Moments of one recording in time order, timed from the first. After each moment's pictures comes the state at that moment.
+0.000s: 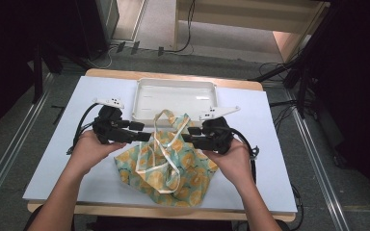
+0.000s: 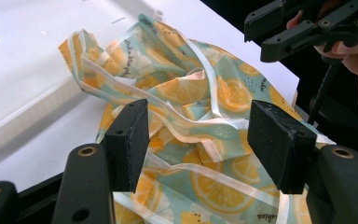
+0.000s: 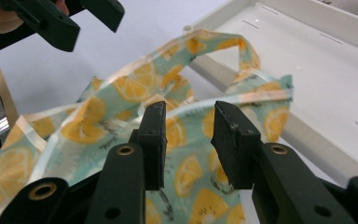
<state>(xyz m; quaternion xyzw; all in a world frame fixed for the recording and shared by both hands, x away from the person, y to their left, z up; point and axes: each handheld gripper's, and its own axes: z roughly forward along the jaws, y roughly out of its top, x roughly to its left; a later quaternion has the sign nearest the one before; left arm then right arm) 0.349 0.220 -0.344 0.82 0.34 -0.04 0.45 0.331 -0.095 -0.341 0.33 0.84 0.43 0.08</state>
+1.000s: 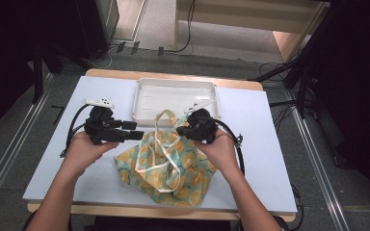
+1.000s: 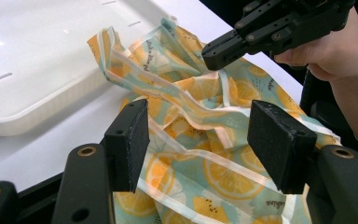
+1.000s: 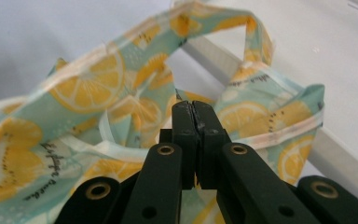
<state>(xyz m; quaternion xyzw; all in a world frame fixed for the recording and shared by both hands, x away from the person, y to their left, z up) 0.347 0.238 -0.349 0.81 0.36 -0.04 0.47 0.373 -0.066 -0.371 0.33 0.87 0.37 0.06</state>
